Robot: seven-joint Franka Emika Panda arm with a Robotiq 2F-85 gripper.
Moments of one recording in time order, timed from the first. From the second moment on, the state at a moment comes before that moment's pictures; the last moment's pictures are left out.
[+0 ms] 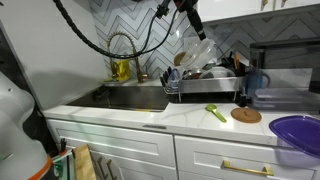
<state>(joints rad) -0.13 -0.16 -0.07 -1.92 0.00 2.30 0.59</state>
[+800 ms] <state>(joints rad) -0.17 -0.44 -0.11 -2.08 -0.05 2.16 0.14</state>
